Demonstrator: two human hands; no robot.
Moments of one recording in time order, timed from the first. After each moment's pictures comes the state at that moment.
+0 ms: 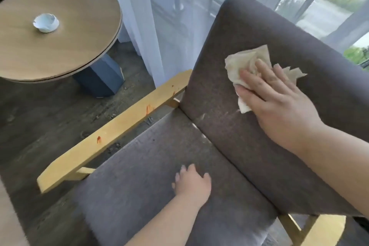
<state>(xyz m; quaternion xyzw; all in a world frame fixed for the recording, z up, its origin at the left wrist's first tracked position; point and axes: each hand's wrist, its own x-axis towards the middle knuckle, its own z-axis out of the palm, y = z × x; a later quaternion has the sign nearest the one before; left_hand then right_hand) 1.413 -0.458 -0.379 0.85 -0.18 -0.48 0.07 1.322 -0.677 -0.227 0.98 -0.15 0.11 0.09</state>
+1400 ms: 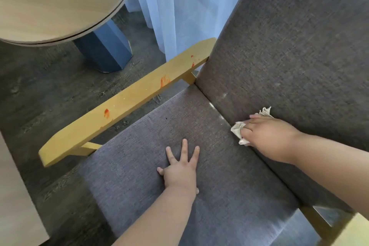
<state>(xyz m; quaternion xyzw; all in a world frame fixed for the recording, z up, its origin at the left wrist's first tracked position) 1.447 -0.396 -0.459 0.80 -0.39 -0.40 -0.20 1.333 -0.631 -0.356 0.94 -0.02 -0.33 0.00</state>
